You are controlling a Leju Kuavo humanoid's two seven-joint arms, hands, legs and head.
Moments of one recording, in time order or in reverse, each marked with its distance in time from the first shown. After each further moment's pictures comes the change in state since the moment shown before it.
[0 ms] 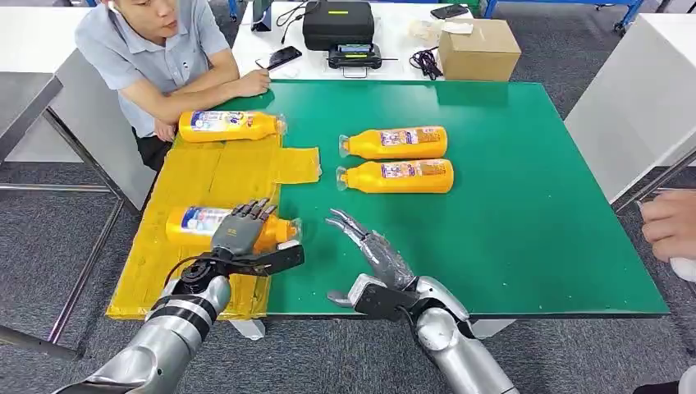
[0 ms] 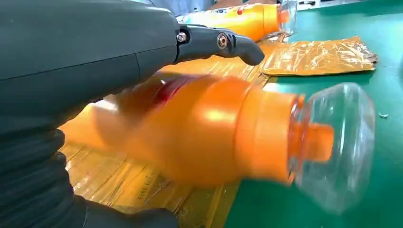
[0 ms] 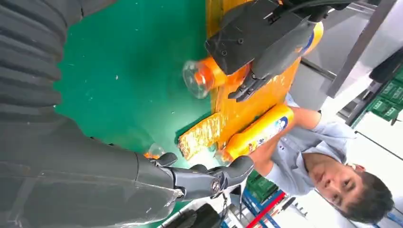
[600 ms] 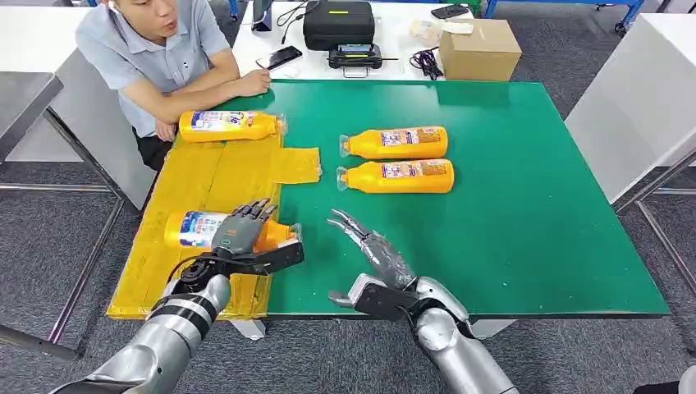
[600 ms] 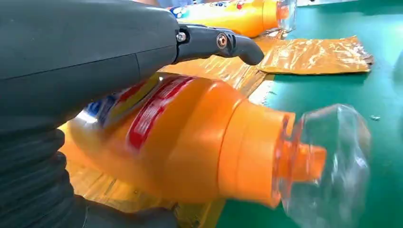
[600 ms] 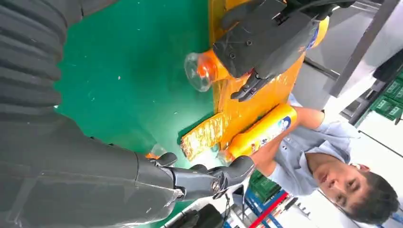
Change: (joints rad) left arm -0.006 -0.002 0.002 0.012 0.051 0.000 -0.039; right arm -0.001 0.000 0.000 0.012 0.000 -0.010 0.000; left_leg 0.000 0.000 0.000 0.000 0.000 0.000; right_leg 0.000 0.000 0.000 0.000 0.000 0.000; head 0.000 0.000
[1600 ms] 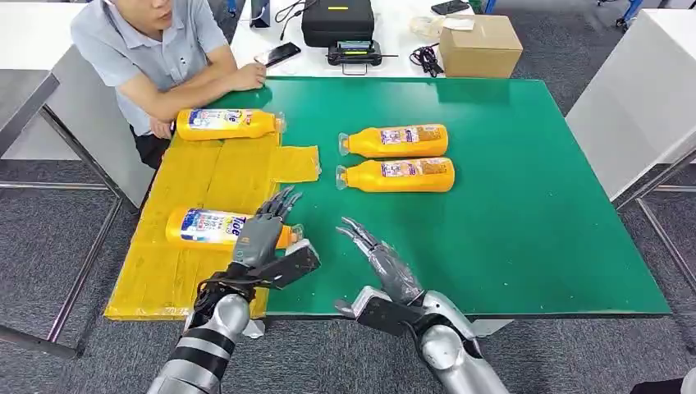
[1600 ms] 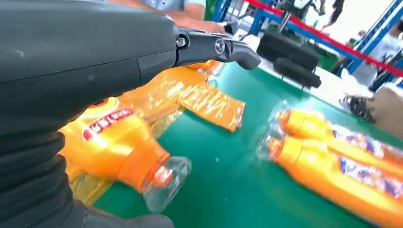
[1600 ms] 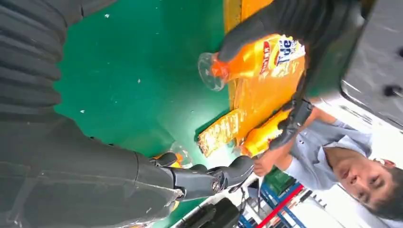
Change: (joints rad) left arm 0.279 -0.112 -0.072 -0.529 0.370 -0.026 -0.145; right arm 0.099 0.004 -0.038 -0.102 0.052 -0.021 0.036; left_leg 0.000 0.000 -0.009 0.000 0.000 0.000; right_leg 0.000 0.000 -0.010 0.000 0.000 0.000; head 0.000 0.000
